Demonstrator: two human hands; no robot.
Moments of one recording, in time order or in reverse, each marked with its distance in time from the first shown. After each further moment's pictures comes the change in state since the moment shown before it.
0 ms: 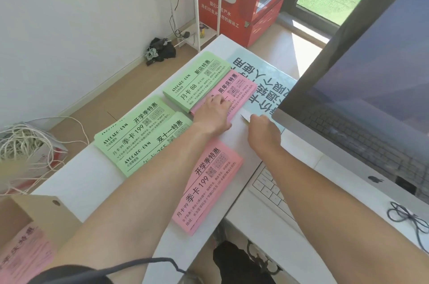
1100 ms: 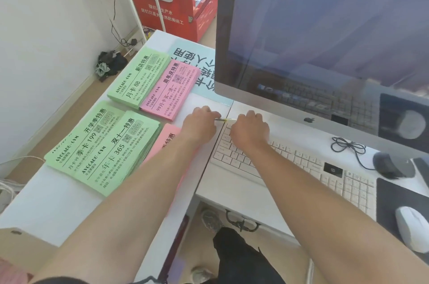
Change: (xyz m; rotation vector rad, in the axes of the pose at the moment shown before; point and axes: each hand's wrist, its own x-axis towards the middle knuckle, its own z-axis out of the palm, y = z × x) left_hand -0.038 0.090 0.053 0.018 -0.086 0.188; right_hand -0.088 0.076 0.002 0.023 -0.040 0.266
